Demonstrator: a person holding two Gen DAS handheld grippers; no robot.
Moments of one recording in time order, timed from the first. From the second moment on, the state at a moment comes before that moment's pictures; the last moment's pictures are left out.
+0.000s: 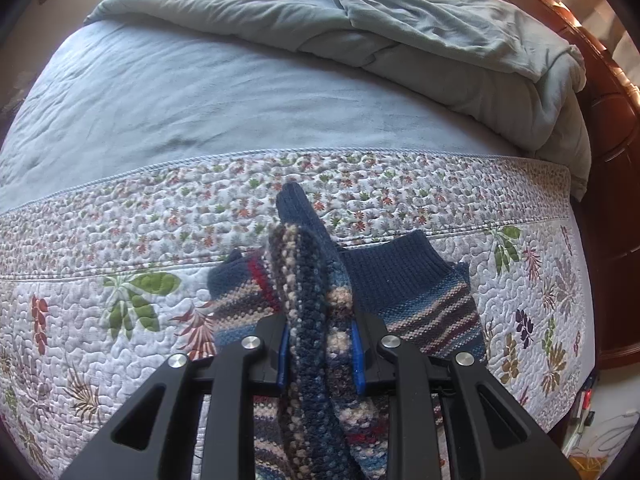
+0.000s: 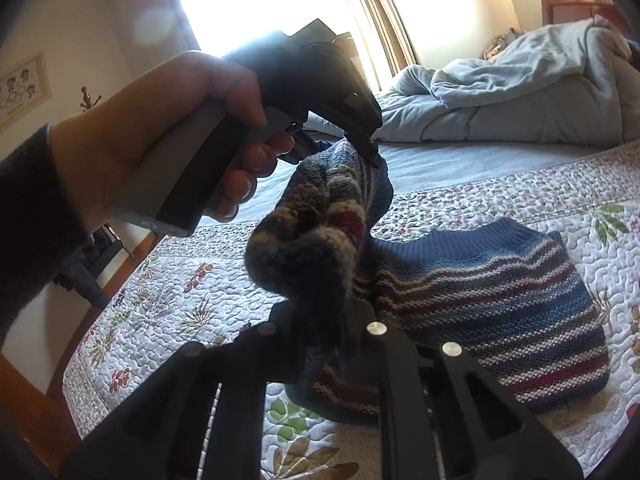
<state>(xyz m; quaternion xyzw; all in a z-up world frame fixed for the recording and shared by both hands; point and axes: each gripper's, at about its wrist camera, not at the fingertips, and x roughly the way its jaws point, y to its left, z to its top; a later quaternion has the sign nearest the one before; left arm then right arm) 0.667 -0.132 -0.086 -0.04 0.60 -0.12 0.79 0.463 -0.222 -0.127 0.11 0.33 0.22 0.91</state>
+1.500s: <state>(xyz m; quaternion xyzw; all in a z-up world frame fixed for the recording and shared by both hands) 0.663 -0.338 -0.161 0.02 0.62 -0.17 0.76 0.460 -0.414 -0.186 0.27 0.38 0.15 0.87</state>
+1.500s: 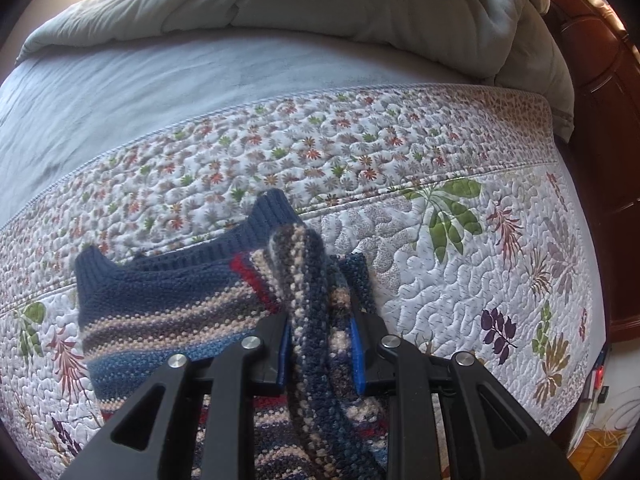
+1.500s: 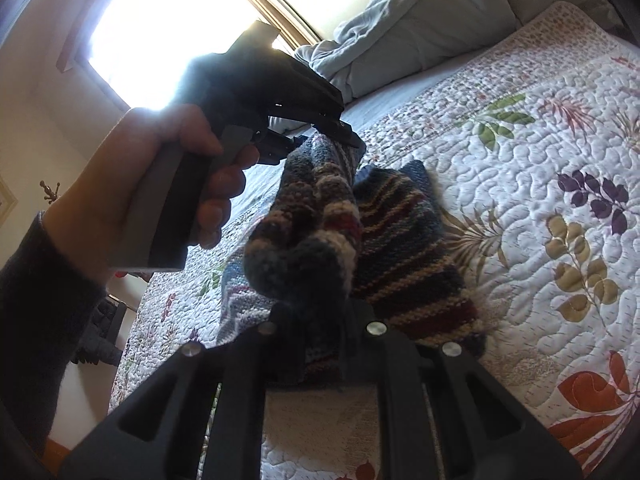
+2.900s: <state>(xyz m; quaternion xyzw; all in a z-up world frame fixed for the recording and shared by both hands) 0.481 -0.174 -0.210 -0.13 0.51 -0.29 0.80 0.476 -0.461 -0.266 0.41 0.48 0.17 0.76</state>
